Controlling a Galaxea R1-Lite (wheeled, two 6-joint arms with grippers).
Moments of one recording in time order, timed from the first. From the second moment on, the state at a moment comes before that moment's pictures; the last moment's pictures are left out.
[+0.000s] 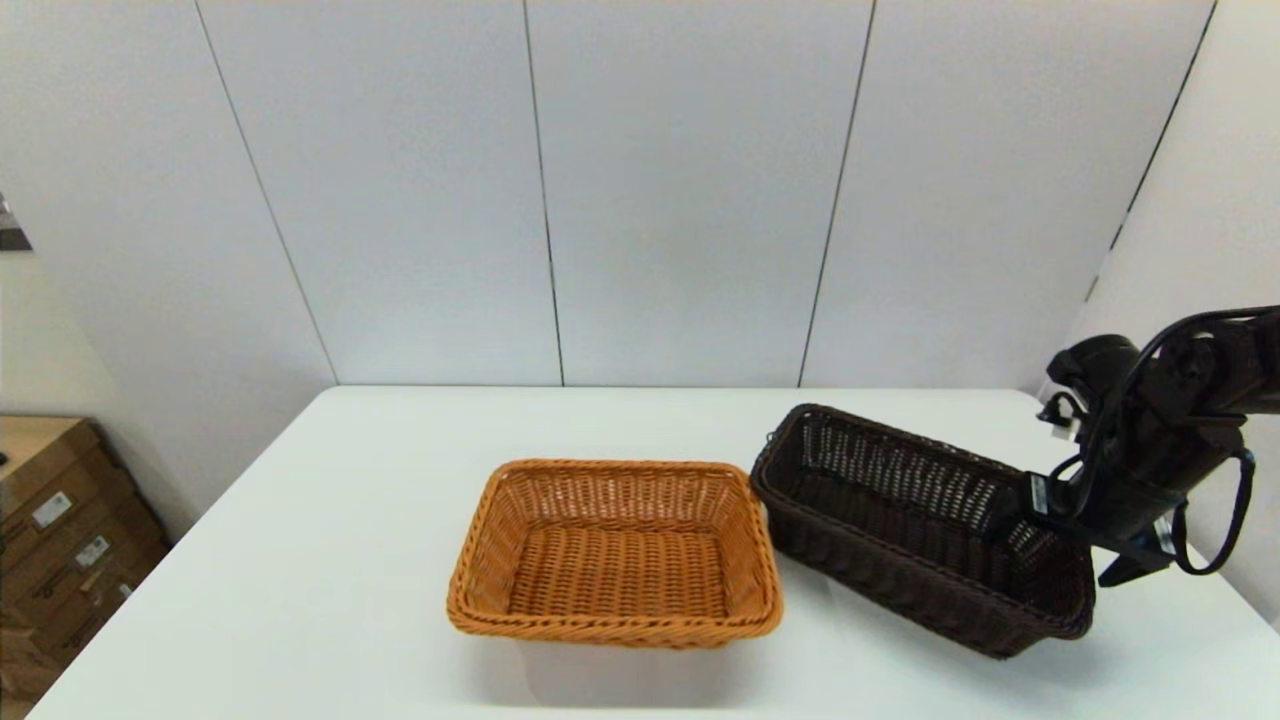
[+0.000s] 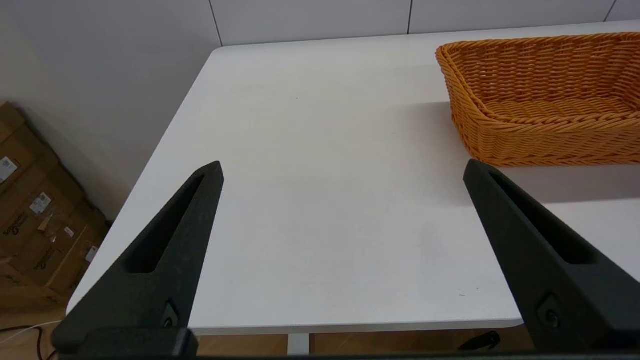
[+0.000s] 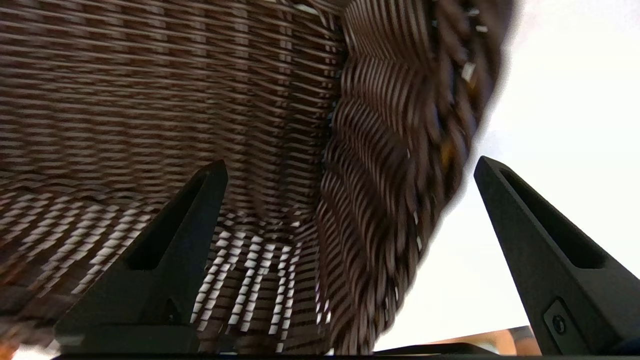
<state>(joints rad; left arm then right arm) -0.01 0.00 -0.04 0.13 0.00 0.03 -0.11 2.02 -1.23 0.60 0.01 0.33</state>
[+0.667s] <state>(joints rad) -0.01 0.00 -0.04 0.13 0.00 0.03 -0.13 2.11 -1.24 0.59 -0.01 0.33</state>
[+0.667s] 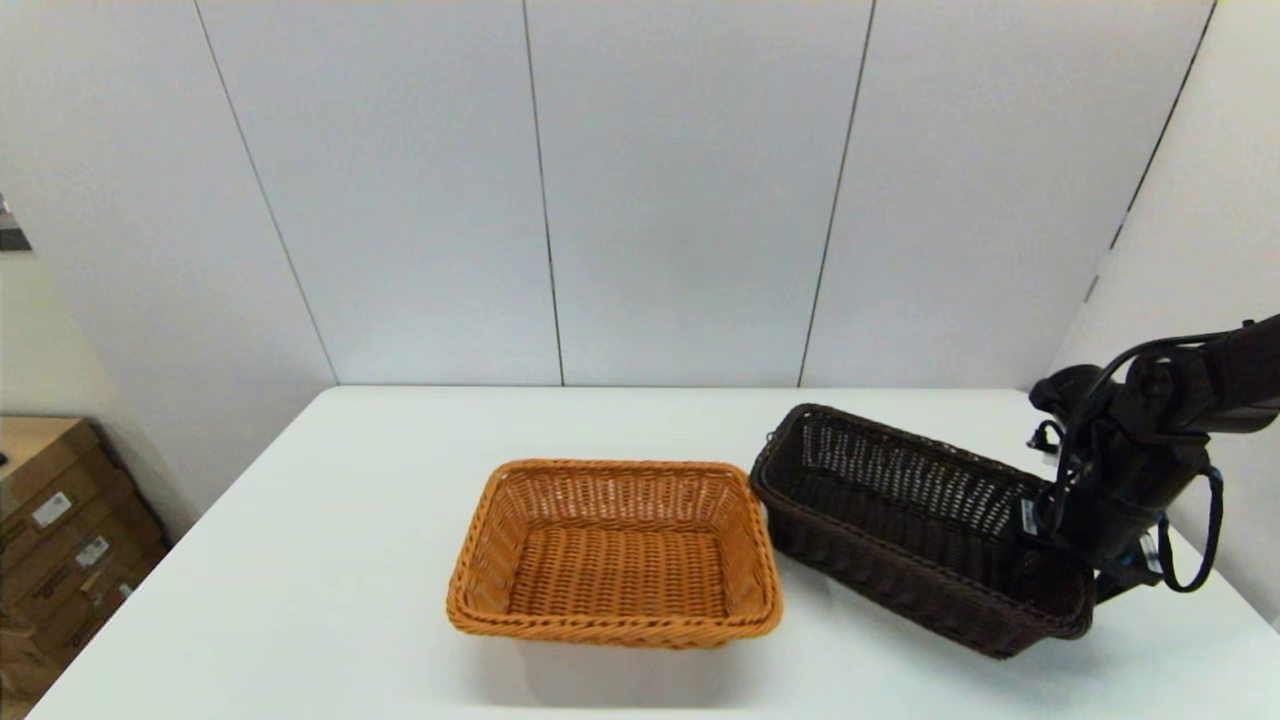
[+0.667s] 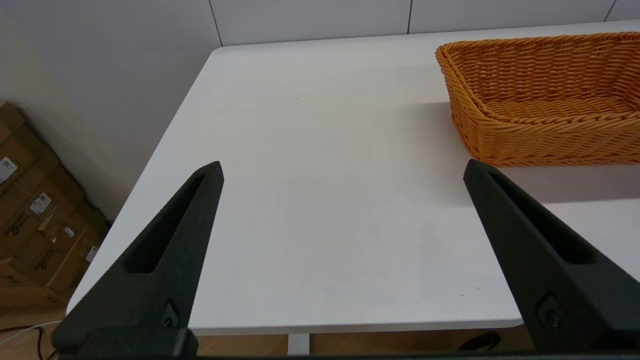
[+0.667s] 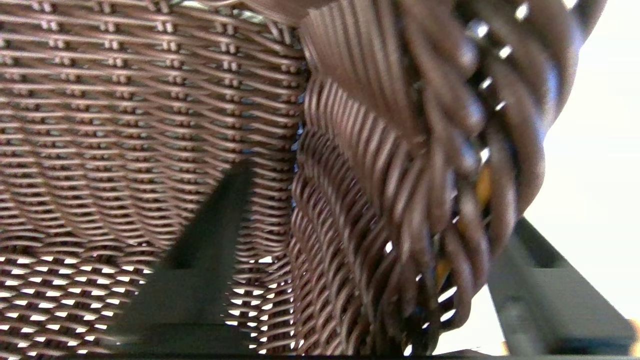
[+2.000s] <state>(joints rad) -0.01 0.00 -0.04 0.13 0.00 0.03 -0.29 2.02 -1.49 0.71 0.16 0.33</state>
